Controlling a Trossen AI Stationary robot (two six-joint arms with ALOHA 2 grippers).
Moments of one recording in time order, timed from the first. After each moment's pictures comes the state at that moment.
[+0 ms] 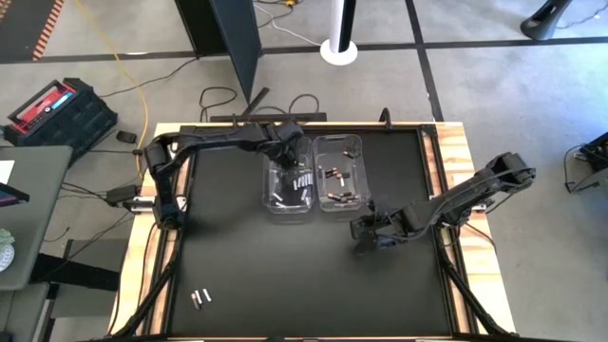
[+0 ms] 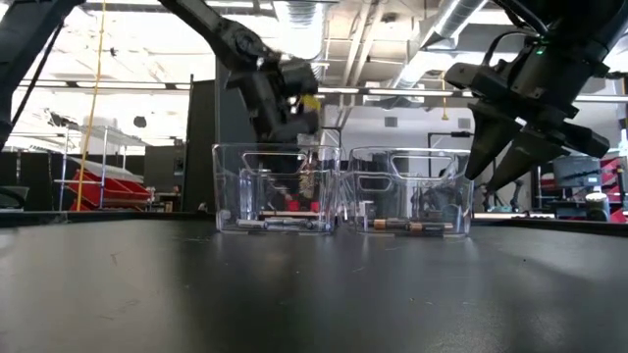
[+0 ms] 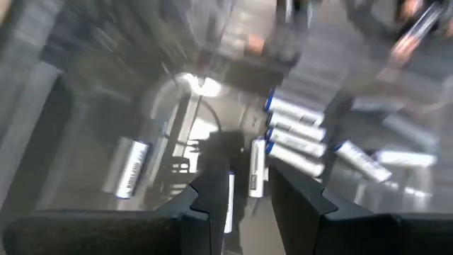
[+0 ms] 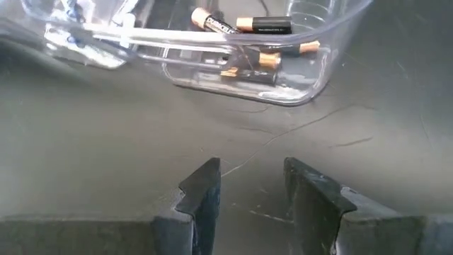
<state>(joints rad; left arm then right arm) 0.45 1.87 1.43 -0.62 0.04 0.09 0.38 1.40 0.76 -0.59 0.55 1.57</state>
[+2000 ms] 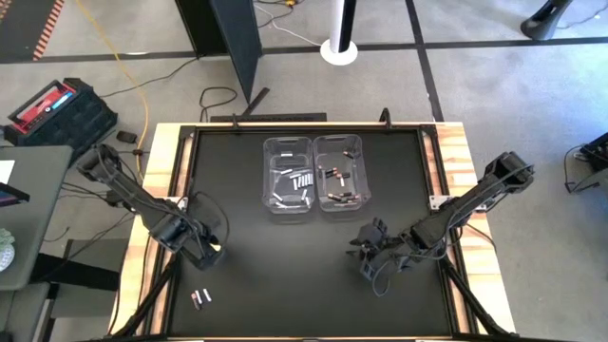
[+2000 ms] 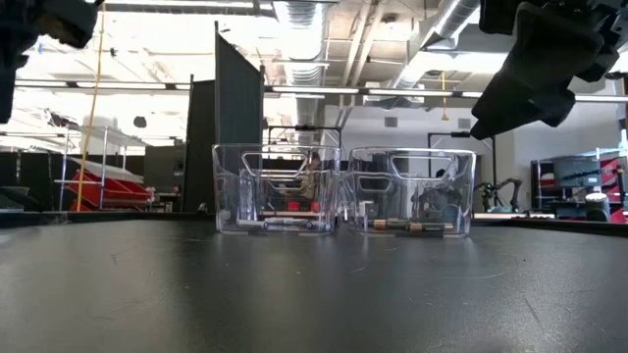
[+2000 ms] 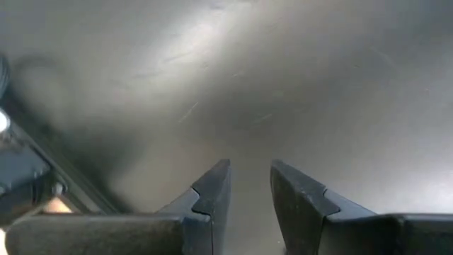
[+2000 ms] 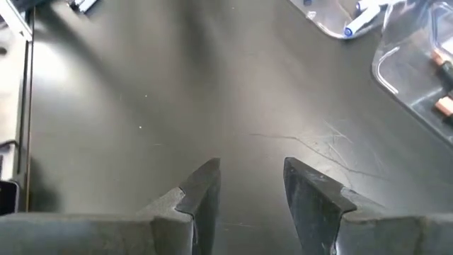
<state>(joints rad) -0.66 1.17 0.91 -1.19 -0.22 -1.55 0.58 1.40 0.76 -0.22 0.55 0.92</state>
